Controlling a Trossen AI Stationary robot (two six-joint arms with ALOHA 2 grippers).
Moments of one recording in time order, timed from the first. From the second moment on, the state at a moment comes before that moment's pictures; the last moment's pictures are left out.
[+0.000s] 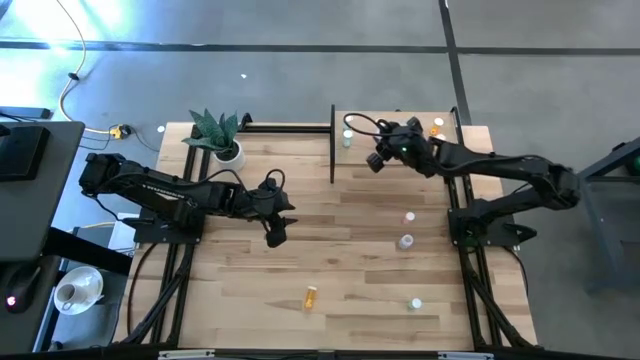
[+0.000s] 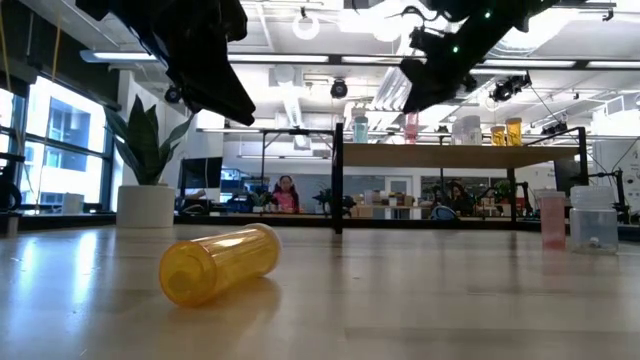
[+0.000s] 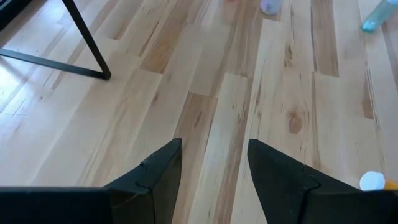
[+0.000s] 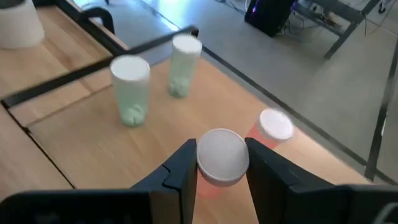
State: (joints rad) left arm 0.01 1.27 0.77 -0.24 -0.23 -0.28; right arm -0.36 1.23 0.91 -0.27 0.53 0.08
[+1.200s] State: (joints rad) left arm 0.01 1.27 0.77 -0.24 -0.23 -0.28; right arm -0.38 1.28 0.91 -0.32 0.55 0.20
